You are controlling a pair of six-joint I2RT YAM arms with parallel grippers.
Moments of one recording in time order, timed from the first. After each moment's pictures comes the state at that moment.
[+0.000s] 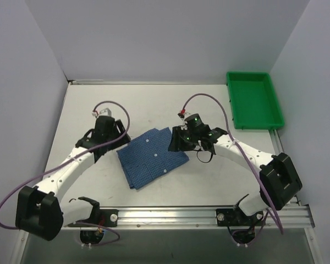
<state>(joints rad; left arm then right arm) -0.35 1.21 0.86 -0.40 -0.12 -0.68 0.68 1.49 0.97 -0.32 -0.20 0.51</state>
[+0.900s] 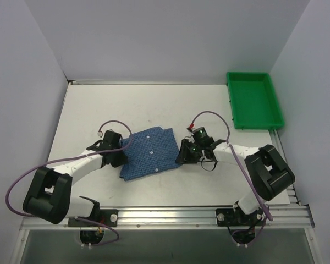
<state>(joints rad) -0.40 1.29 0.56 -0.32 -0.05 -0.88 0.54 1.58 0.70 -0.09 -0.30 0.58</state>
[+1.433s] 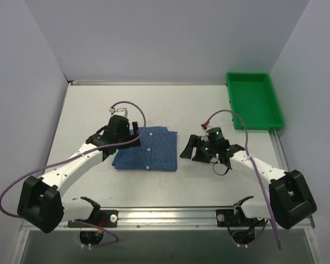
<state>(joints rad) -0.45 1.31 0.89 -0.43 -0.19 -0.55 0.50 1.33 0.60 -0.12 -0.31 0.65</state>
